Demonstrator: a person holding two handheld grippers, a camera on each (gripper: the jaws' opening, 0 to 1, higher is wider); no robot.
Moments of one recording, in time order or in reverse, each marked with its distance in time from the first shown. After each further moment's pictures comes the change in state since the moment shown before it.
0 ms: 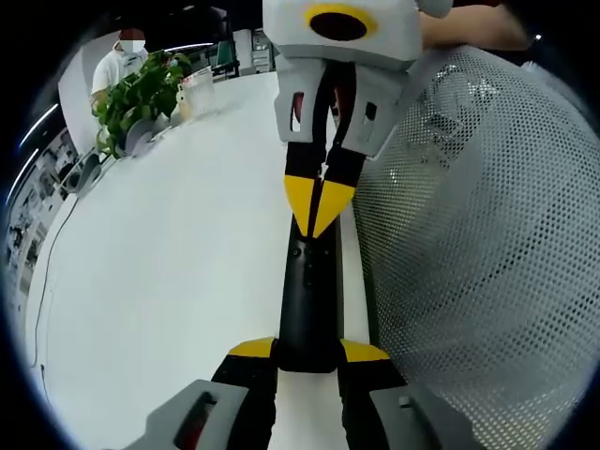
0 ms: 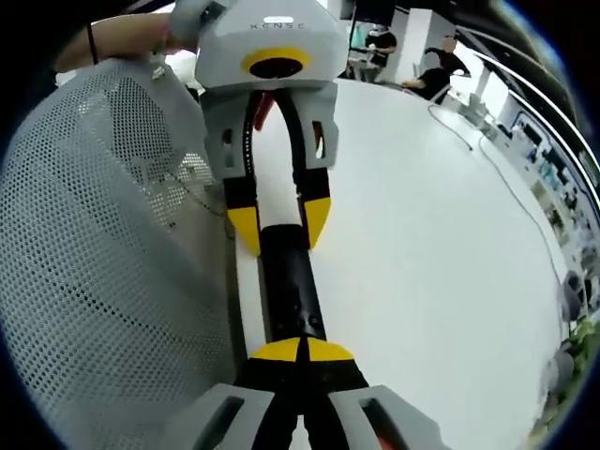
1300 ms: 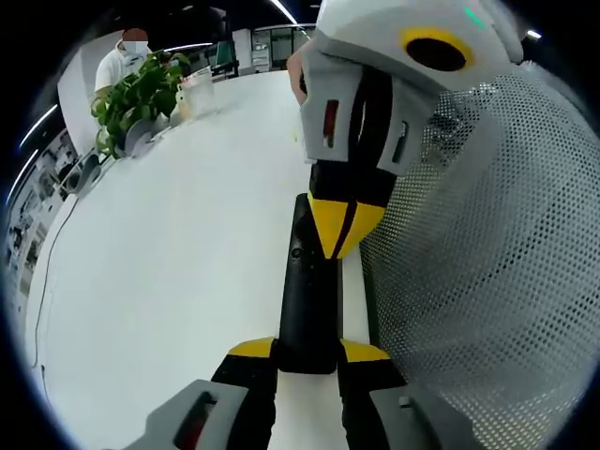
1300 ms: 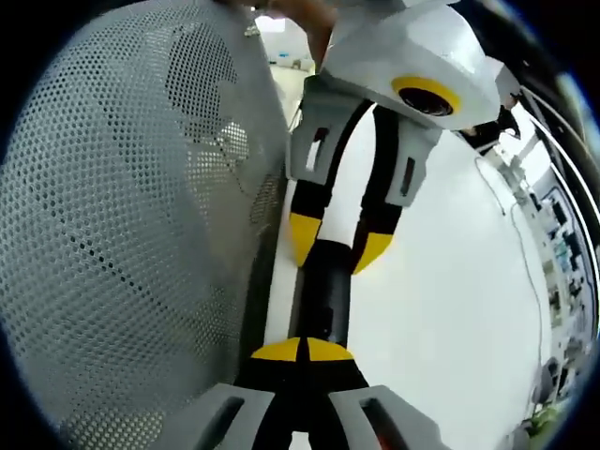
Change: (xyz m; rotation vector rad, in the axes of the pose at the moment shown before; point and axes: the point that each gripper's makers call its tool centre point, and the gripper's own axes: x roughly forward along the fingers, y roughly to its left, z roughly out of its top) left arm 0.000 0.000 0.000 0.003 0.000 0.000; right arm 0.007 0.021 0.011 -0.293 0.010 0.028
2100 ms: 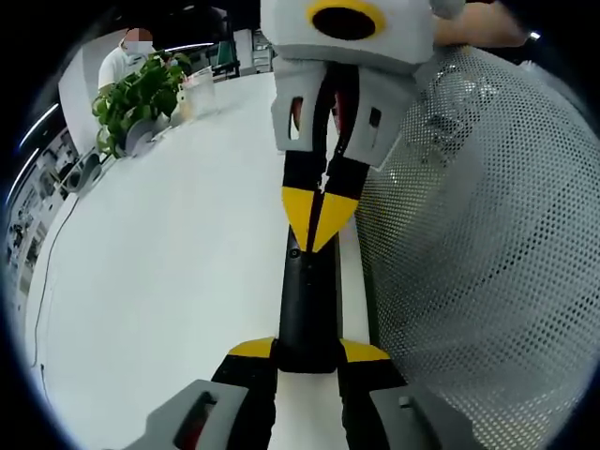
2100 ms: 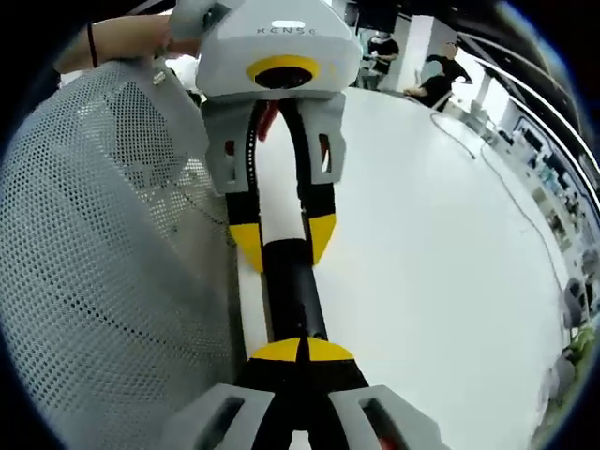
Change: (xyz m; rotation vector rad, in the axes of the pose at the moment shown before) left arm 0.000 0.000 0.001 -0.004 -0.002 0.000; right arm -0.003 -0.019 -0.003 0.268 -0.031 -0.018
